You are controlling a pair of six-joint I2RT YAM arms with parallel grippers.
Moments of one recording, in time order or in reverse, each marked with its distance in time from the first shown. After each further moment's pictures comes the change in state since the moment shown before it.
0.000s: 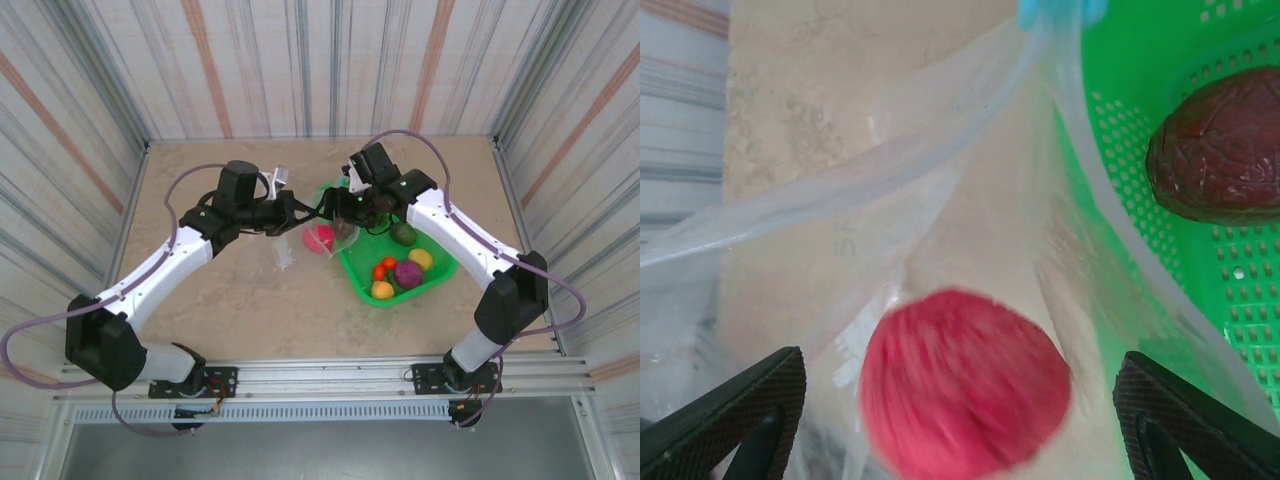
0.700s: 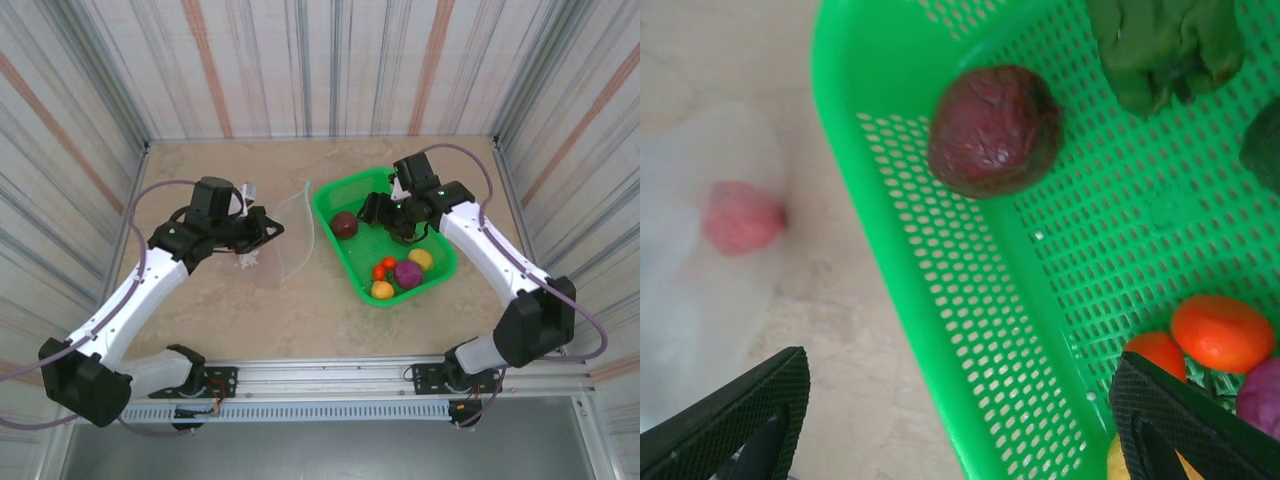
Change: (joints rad) left arm 0.071 -0.203 -0.074 -0.294 -0.166 0.053; right arm -0.180 -0.143 -0.219 -0.030 0.048 0.009
